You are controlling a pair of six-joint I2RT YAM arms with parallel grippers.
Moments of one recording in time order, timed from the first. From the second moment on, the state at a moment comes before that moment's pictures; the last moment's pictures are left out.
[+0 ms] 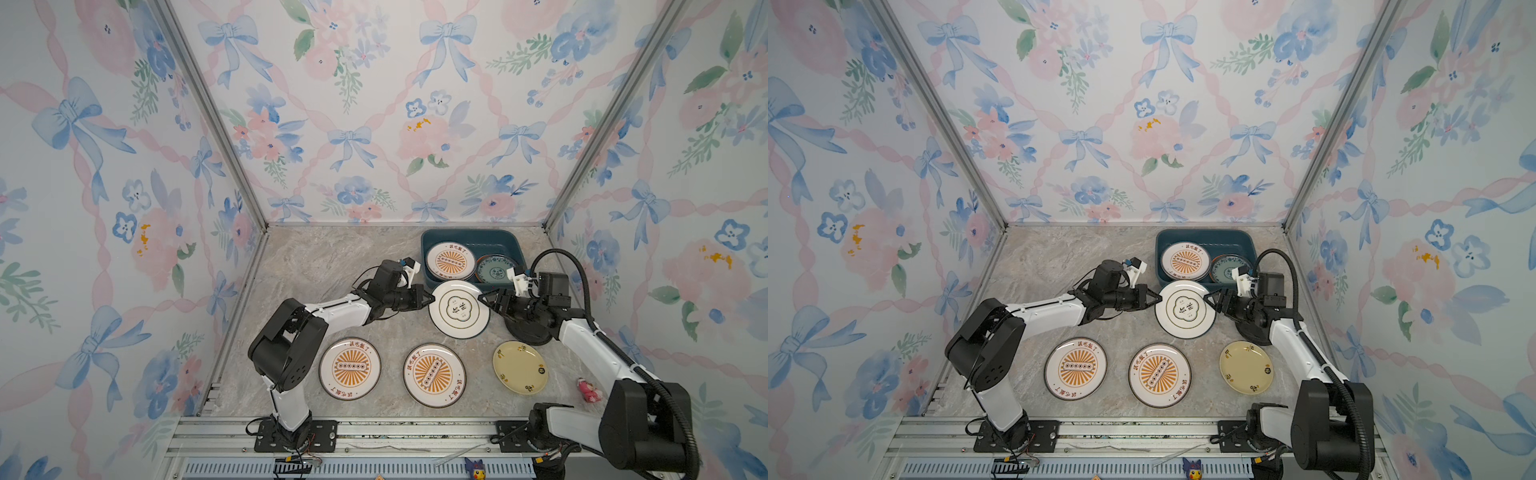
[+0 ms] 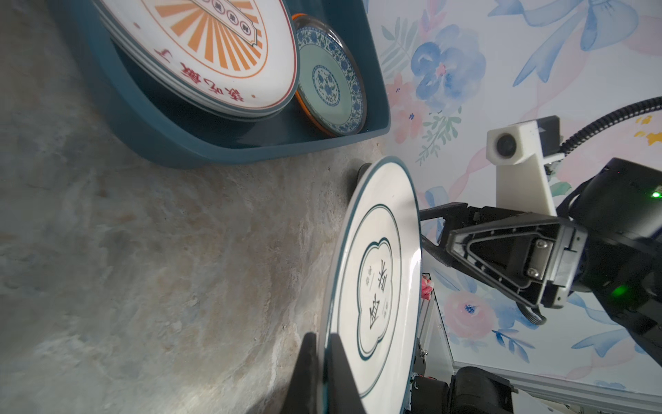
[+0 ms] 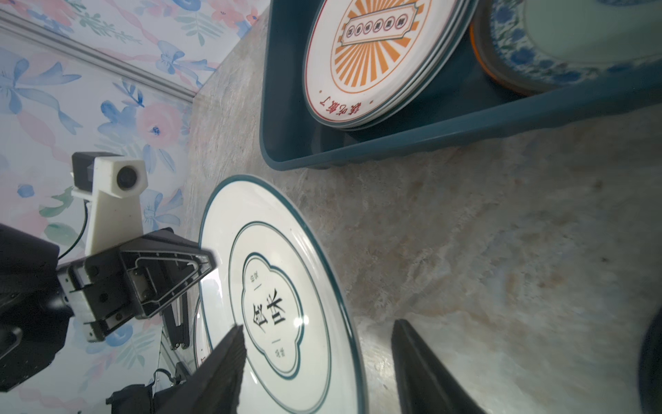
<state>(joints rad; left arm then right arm) -0.63 1.77 1.03 0.20 0.56 -0.75 -0.03 1.25 0.71 -0.29 -0.75 0.41</state>
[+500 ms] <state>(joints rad) -0.56 1.74 1.03 0.20 0.60 -0.75 0.08 1.33 0.71 -0.20 -0.84 0.43</state>
